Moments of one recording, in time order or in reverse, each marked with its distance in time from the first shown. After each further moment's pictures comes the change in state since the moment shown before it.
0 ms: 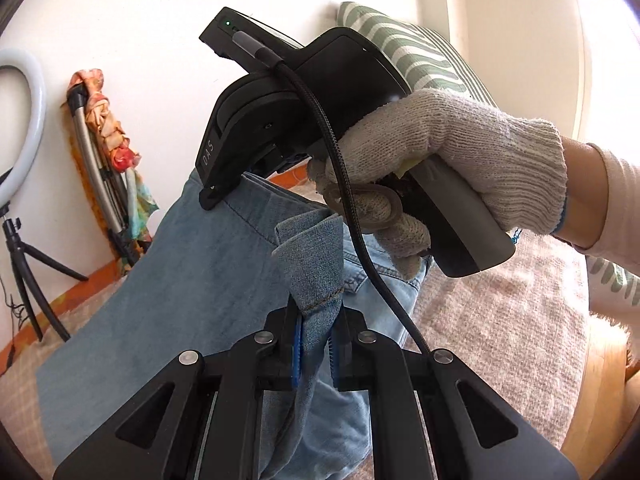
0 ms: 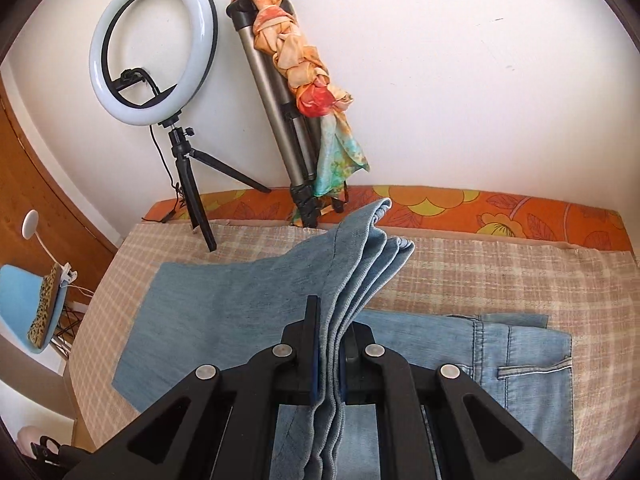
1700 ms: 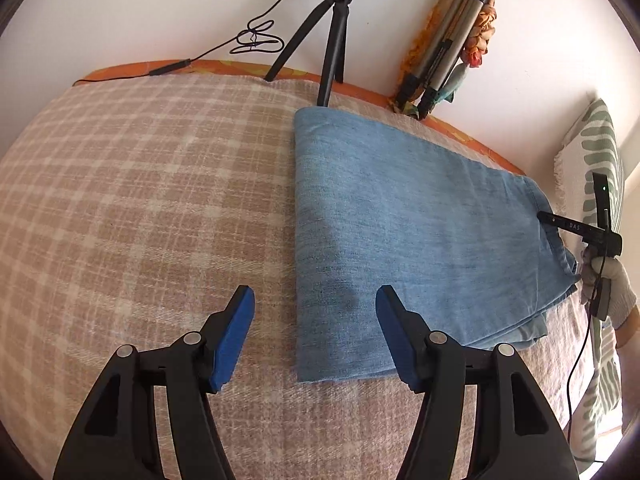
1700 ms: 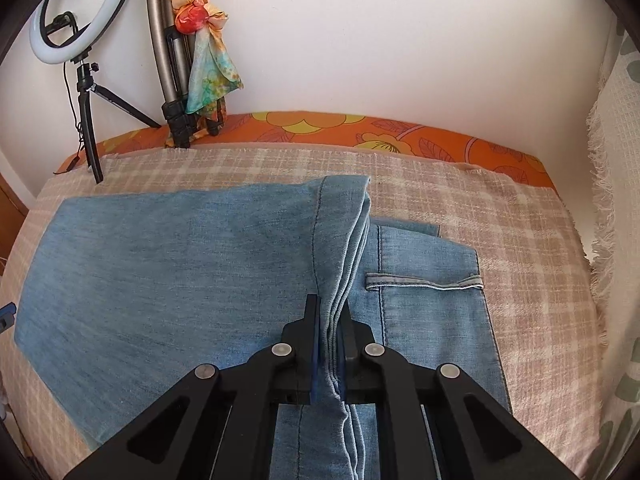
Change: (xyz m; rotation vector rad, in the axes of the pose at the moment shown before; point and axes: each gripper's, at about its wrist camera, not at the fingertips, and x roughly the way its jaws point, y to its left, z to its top) left arm -0.109 0.227 -0.184 -0.769 0.226 0.258; right arm 0.016 -0.053 -0.063 -0.044 0.104 -0.337
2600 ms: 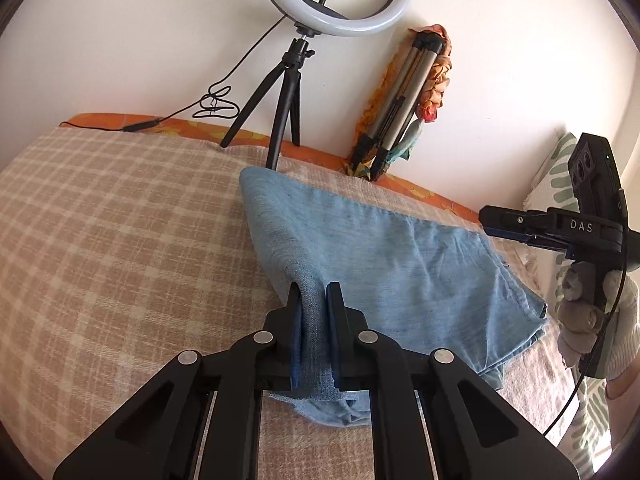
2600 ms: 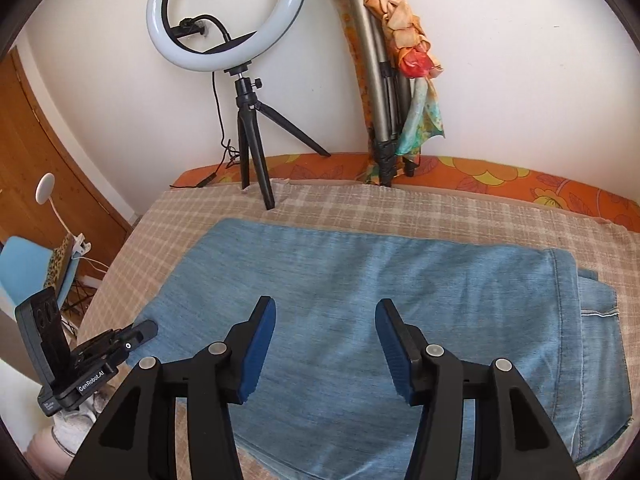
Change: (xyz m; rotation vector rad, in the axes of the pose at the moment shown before) left arm -0.026 -0.044 0.006 -0.006 -0.232 -0.083; right arm -0.059 0.172 0.031 -0.060 -0.067 0.426
